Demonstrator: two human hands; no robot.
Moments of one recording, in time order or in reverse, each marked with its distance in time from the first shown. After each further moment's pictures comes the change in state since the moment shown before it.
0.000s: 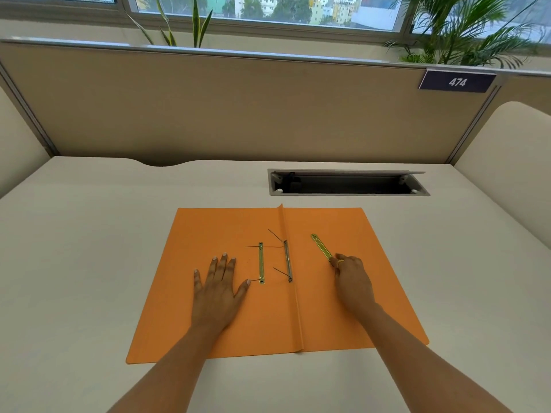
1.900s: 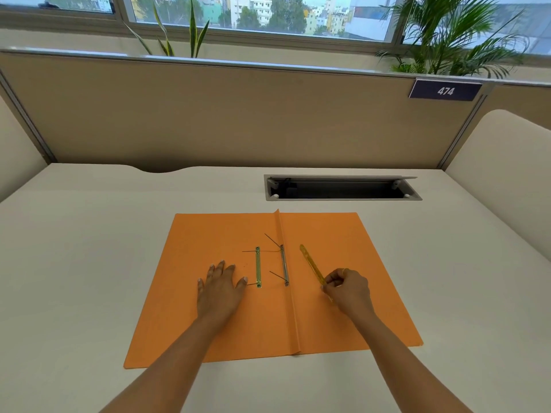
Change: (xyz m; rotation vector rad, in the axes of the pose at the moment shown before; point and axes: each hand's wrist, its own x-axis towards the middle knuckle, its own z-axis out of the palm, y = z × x) left_hand 0.005 0.021 -0.028 -0.262 -0.153 -0.156; right_hand -0.031 -0.020 -0.022 0.460 -0.005 0.251
